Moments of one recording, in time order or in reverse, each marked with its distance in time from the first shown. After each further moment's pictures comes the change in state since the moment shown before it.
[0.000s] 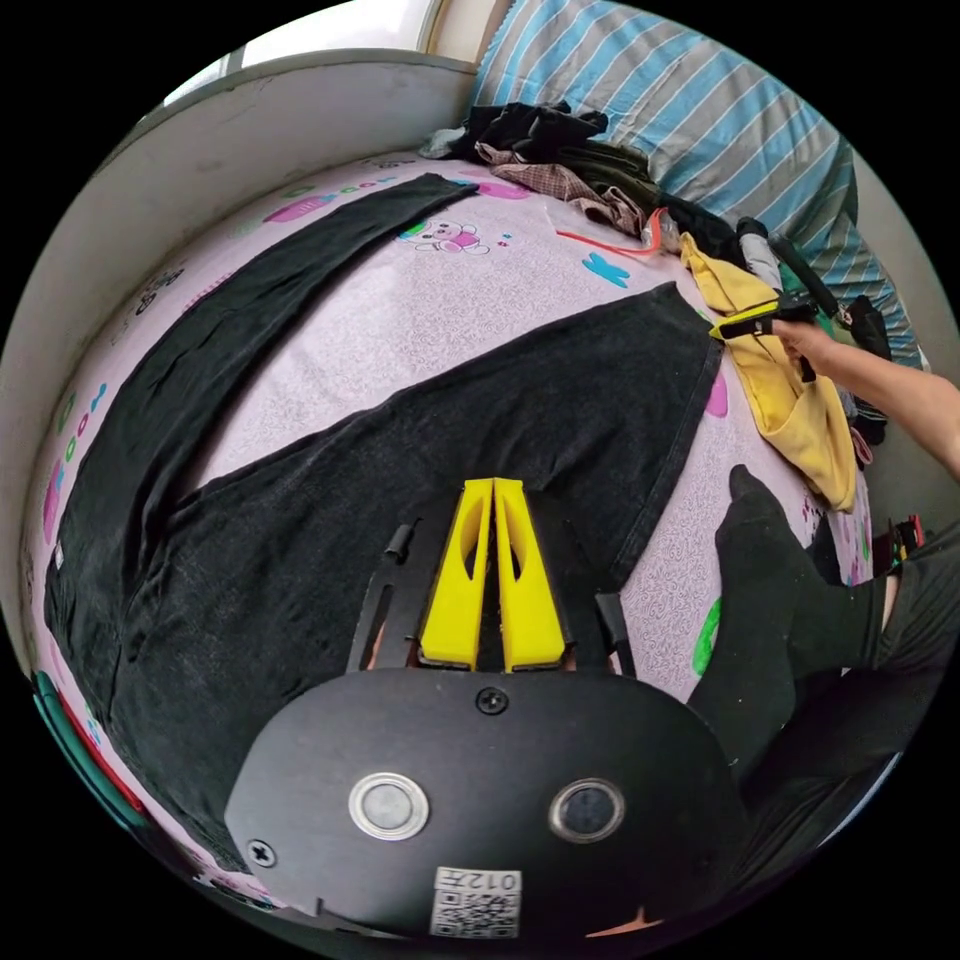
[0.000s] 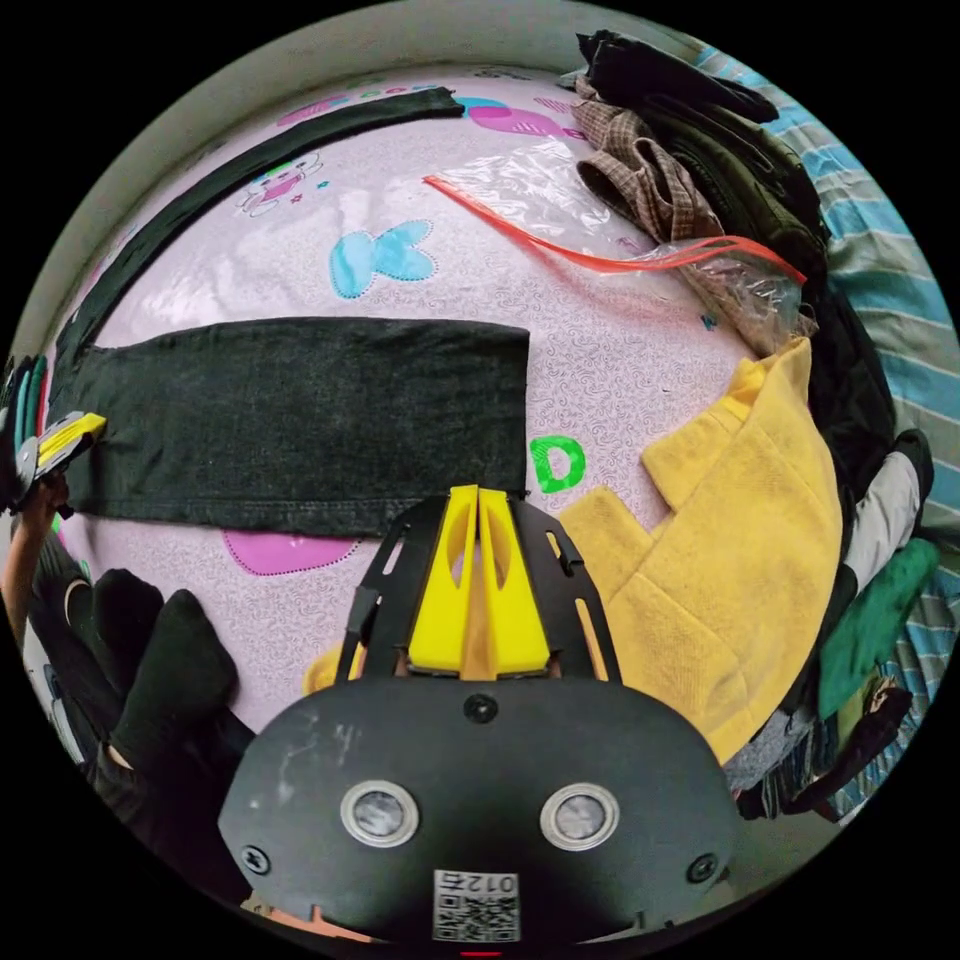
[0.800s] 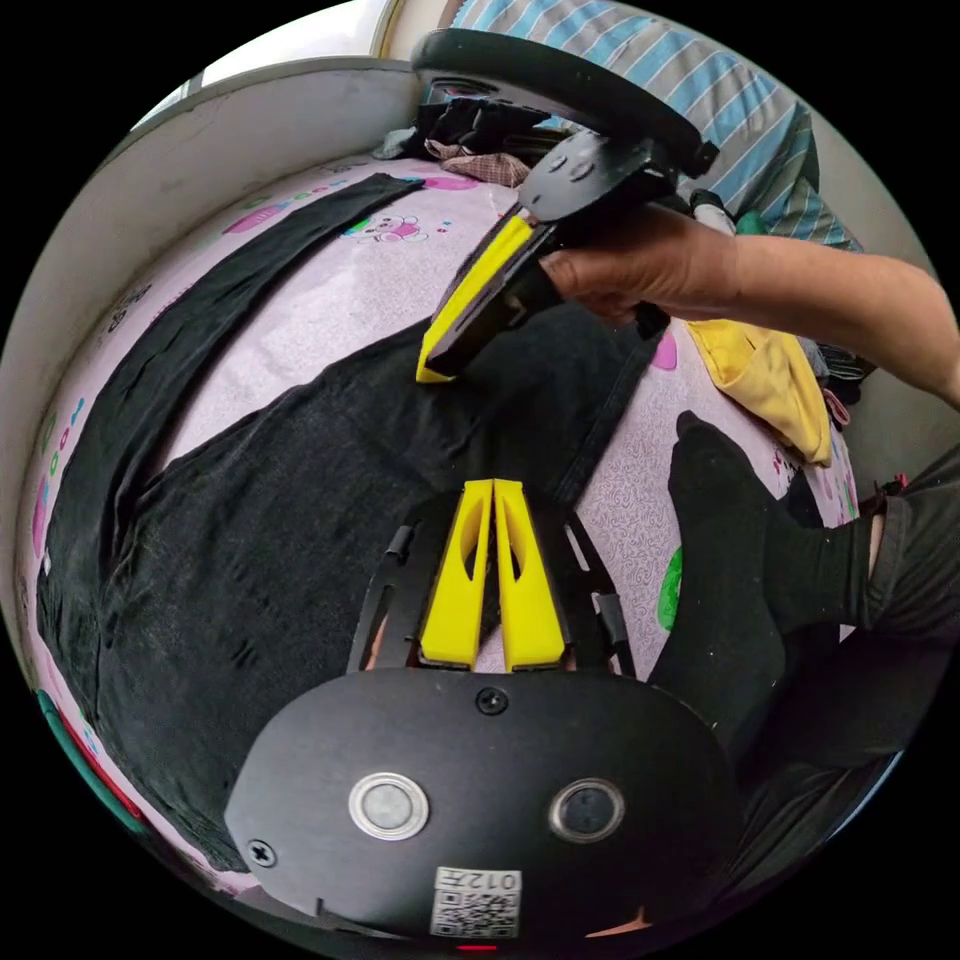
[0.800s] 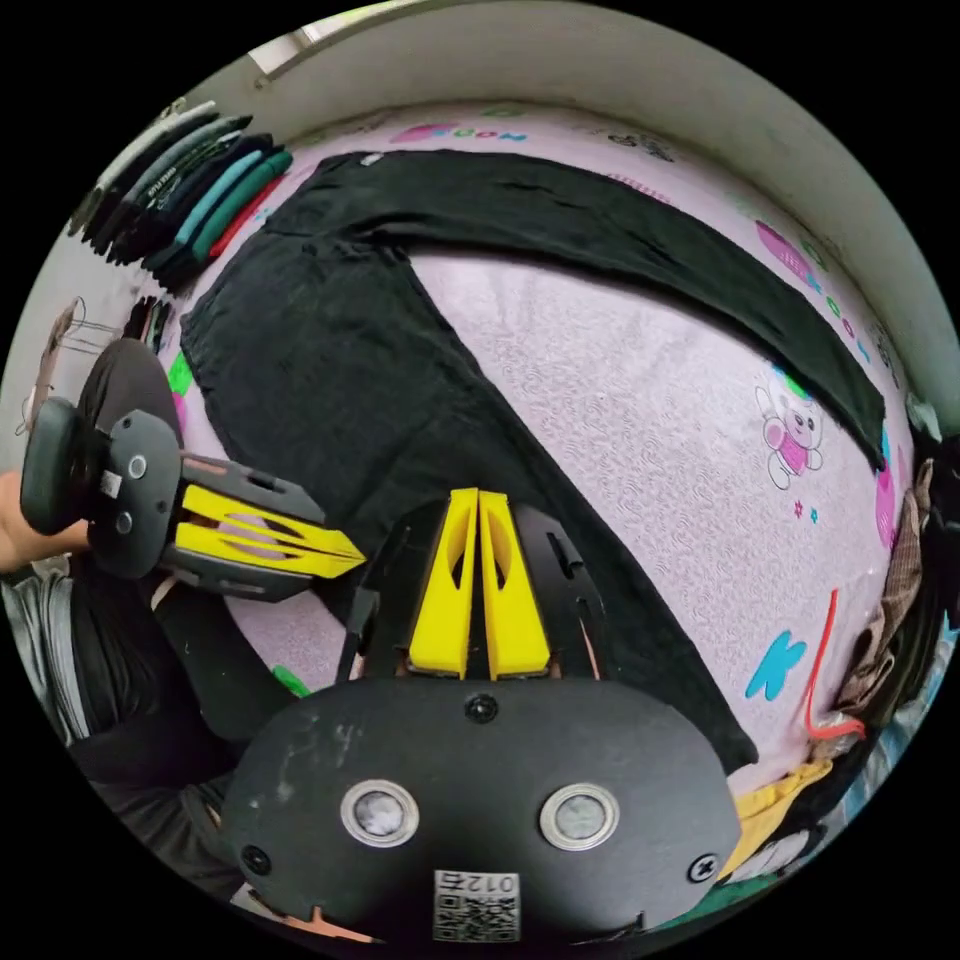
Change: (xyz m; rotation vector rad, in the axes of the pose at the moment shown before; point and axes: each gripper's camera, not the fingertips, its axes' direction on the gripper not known) left arm 0.047 0.041 -0.019 -0.005 0.053 0.078; right arm -0.329 -0.044 -0.043 0.072 -0.207 -0.713
